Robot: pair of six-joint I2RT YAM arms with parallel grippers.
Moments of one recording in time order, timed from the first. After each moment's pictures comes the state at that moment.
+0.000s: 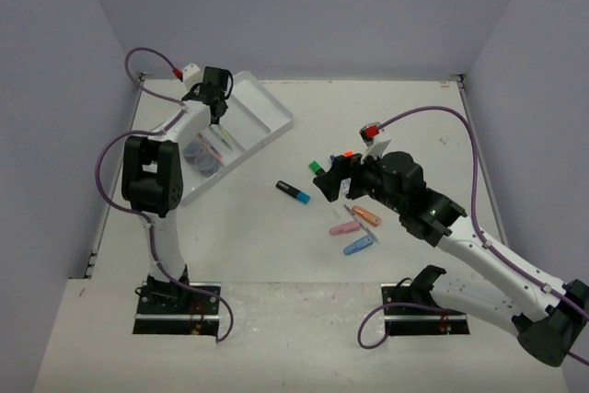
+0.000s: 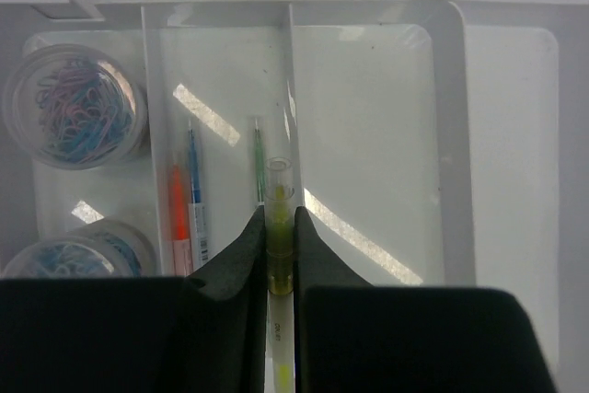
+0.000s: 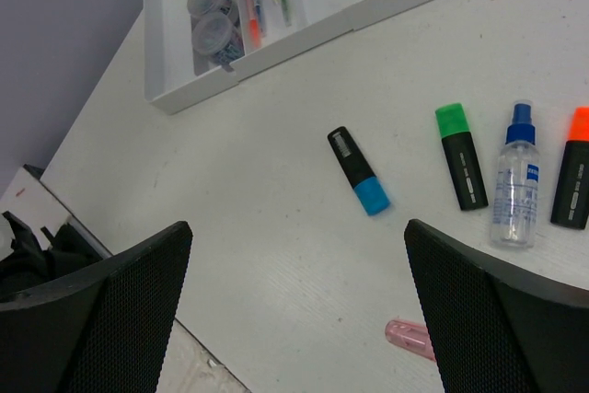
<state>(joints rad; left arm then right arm) -0.19 2.01 1.59 -0.42 -0.57 -0.75 0.75 0.92 0.82 -0.25 0.01 0.46</state>
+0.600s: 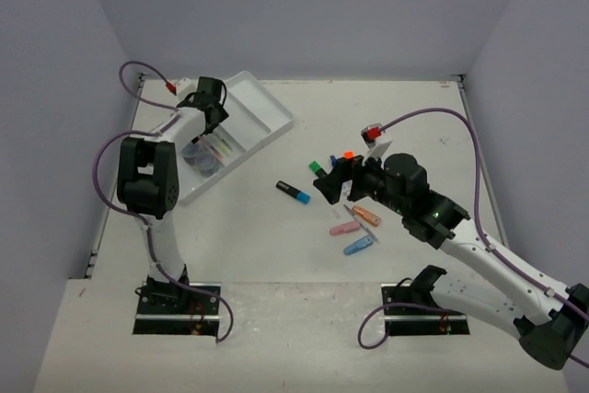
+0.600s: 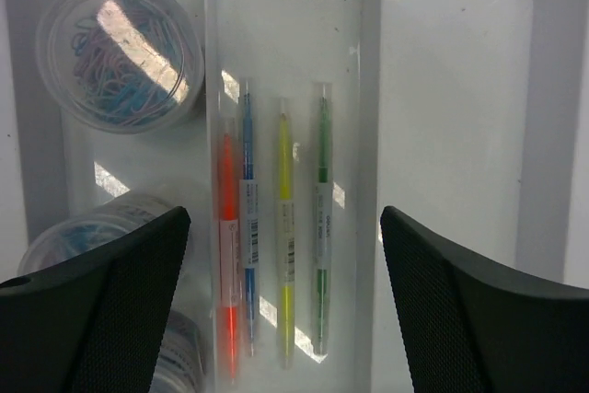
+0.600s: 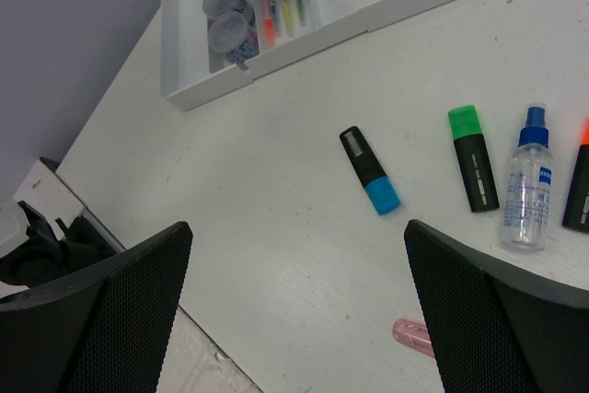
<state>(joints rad) -0.15 2.01 1.50 -0.44 -0.54 -0.81 0.75 0.90 0.82 -0.24 -0.02 0.46</state>
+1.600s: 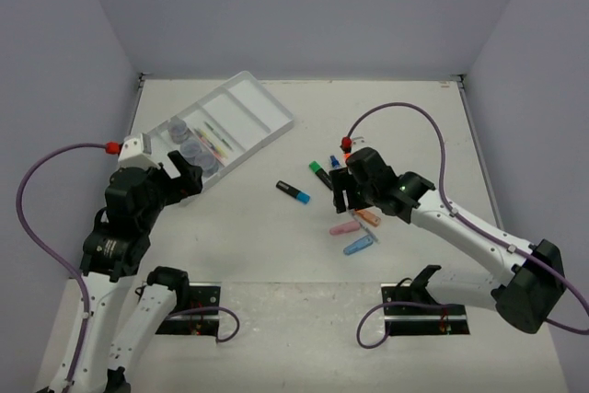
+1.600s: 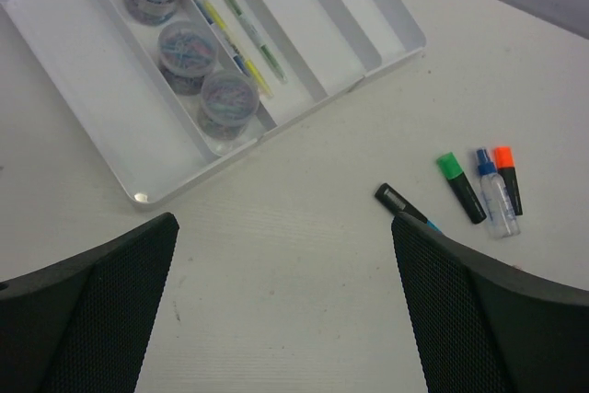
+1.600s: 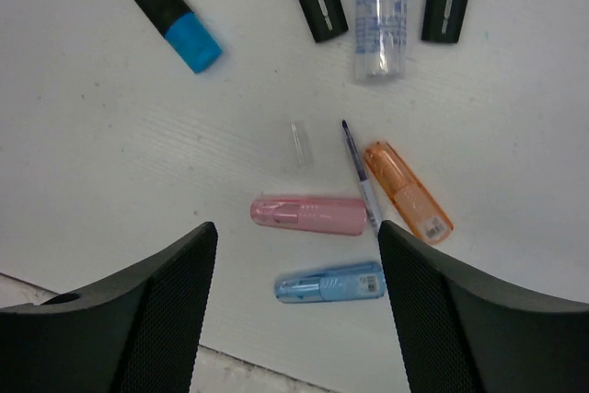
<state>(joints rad) -0.19 0.57 0.88 -0.72 -0.13 -0.46 0.74 1.18 0.94 -0.66 0.18 0.41</state>
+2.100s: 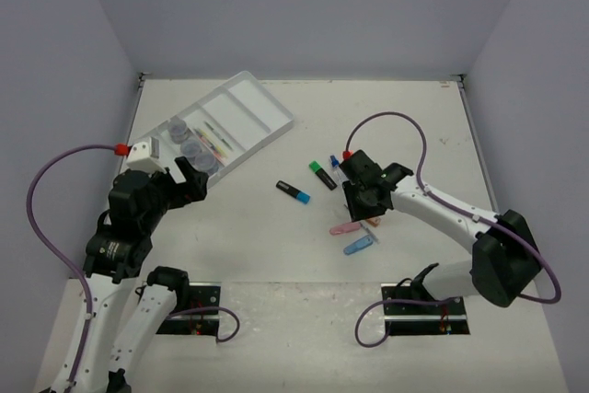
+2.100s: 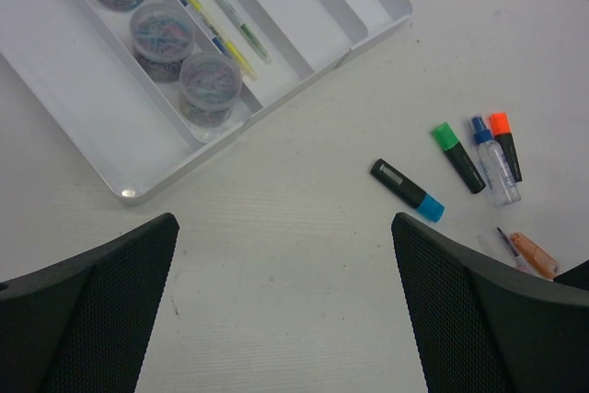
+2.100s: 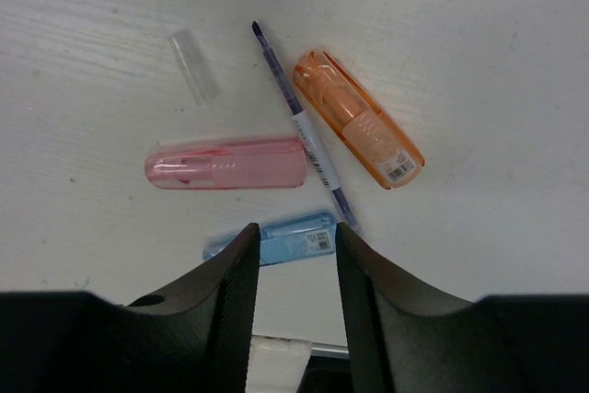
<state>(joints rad) -0.19 0.54 0.84 -0.72 -0.06 -0.41 0.67 1.37 0.92 -0.82 0.16 0.43</state>
